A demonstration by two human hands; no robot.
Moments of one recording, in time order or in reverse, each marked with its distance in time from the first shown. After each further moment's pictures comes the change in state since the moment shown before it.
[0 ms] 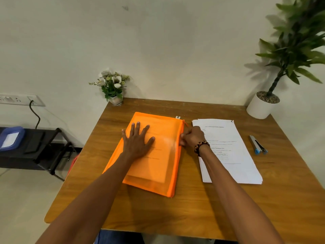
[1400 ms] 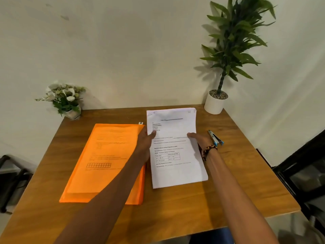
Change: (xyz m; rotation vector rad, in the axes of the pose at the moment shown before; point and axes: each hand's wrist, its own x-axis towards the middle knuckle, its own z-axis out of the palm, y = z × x) left_hand 0.007 0.192 -0.020 -1.701 -0.203 -0.123; right_hand 0.005 0.105 -0.132 0.547 0.148 0.228
